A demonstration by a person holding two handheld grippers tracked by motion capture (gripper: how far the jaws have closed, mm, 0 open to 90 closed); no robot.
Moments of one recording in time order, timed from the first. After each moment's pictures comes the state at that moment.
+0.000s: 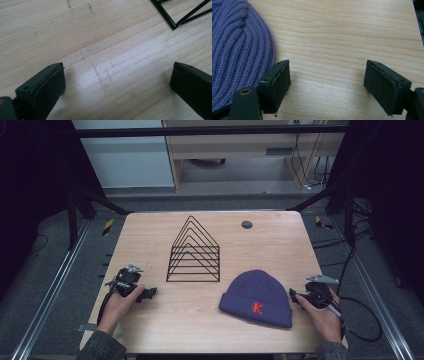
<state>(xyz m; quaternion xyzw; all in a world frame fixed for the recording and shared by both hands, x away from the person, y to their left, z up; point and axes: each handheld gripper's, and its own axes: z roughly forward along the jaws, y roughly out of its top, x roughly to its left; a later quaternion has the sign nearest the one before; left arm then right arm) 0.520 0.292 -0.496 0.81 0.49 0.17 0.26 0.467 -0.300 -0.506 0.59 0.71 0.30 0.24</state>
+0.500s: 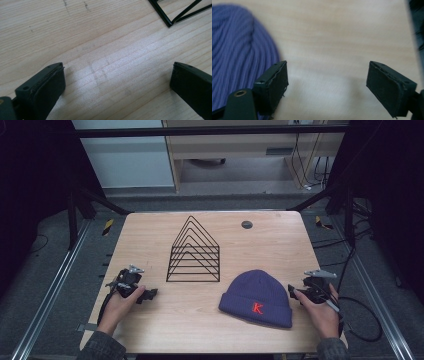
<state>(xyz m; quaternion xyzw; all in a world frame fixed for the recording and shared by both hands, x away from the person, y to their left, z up) 0.517 0.289 -0.496 0.82 0.49 0.17 0.26 0.480 -0.289 -0.483 0.59 0.71 0.29 0.25</state>
